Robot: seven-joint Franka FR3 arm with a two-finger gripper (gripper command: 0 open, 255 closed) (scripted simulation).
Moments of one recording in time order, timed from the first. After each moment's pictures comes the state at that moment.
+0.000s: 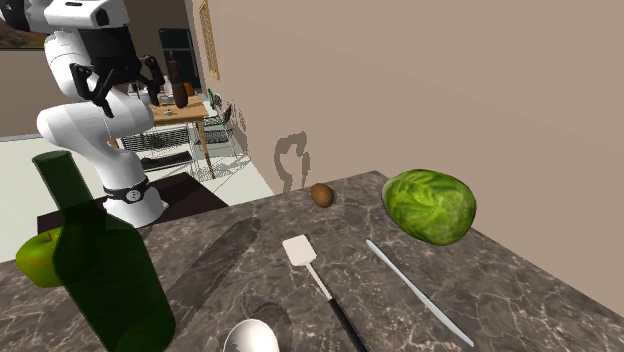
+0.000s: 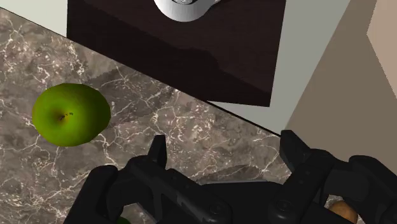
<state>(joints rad) 0.00 -0.83 0.04 -2.44 0.11 1.44 -0.12</state>
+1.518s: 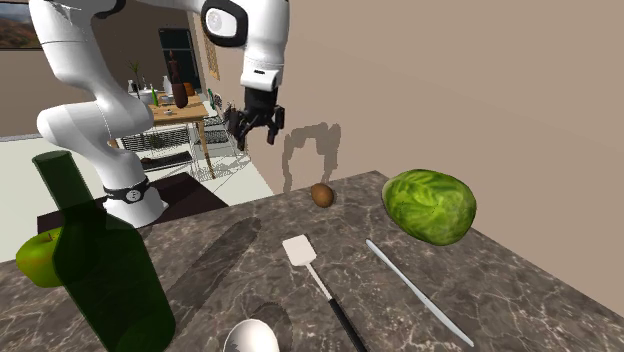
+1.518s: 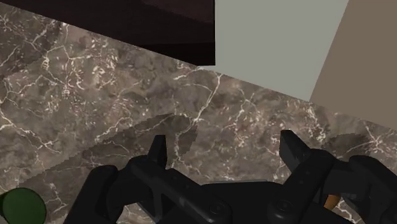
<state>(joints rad) 0.03 -0.14 0.54 -2.13 0.10 1.80 0.51</state>
